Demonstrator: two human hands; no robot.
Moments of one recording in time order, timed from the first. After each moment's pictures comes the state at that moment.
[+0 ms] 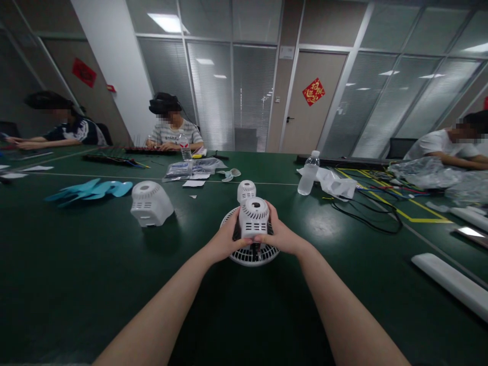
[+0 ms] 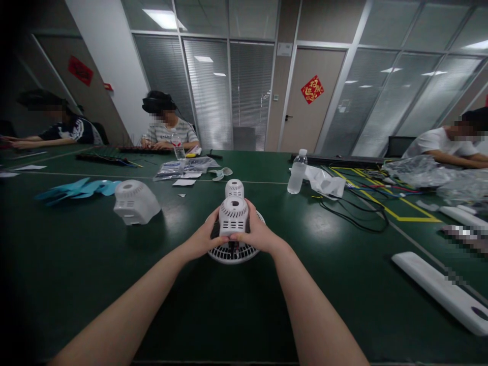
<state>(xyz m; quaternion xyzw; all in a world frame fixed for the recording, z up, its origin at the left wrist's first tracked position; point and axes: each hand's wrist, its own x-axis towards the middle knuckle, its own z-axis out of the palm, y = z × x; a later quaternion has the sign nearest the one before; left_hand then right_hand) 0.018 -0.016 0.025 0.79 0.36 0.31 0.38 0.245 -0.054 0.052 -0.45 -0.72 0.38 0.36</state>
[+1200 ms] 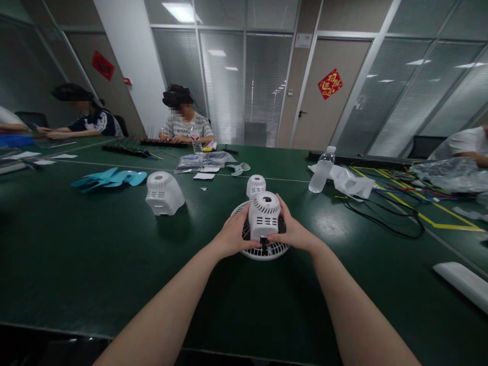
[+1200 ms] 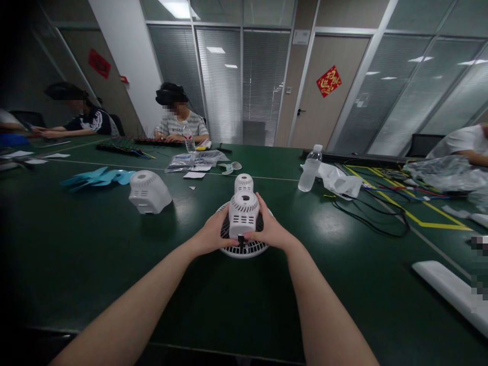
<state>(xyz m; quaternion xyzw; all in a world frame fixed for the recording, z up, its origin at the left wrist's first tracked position) 0.011 -0.017 0.019 0.82 0.41 0.27 0.29 0.257 -0.046 0.041 -0.43 -0.73 0.39 0.36</state>
